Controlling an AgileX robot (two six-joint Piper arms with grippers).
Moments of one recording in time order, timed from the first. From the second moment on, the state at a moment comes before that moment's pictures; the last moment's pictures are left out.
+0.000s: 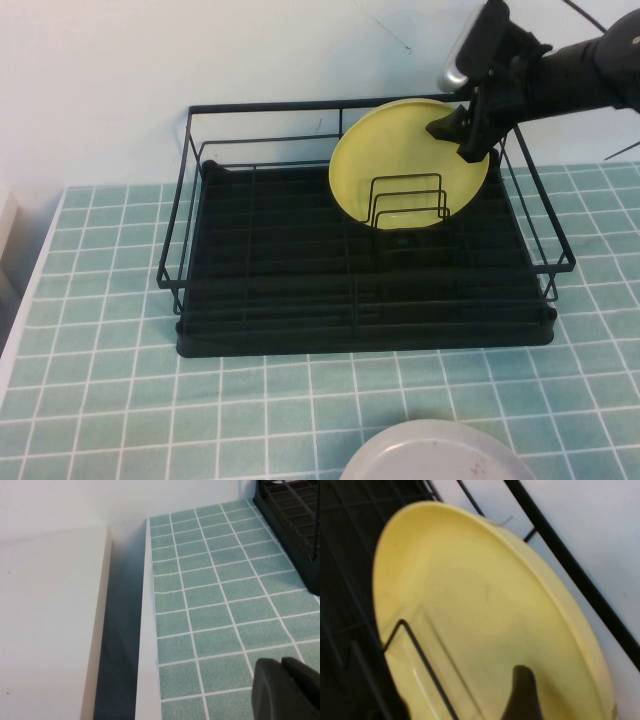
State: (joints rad) right arm 0.20 2.16 -1.85 0.77 0.58 -1.48; left arm 0.11 -0.01 0.02 -0.15 0.37 0.25
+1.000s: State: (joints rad) right arm 0.22 1.70 -1.85 0.66 0.80 -1.31; left arm 0.11 -0.01 0.02 -0.15 0.37 0.25
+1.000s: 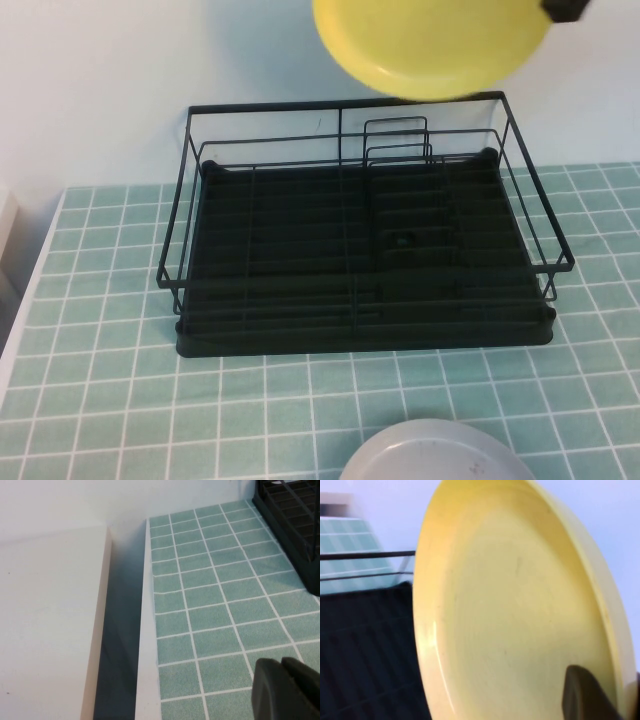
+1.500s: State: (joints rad) right arm 0.22 1.07 -1.49 0.18 1.27 -0.48; left arm 0.11 -0.01 0.02 -0.15 0.37 0.25
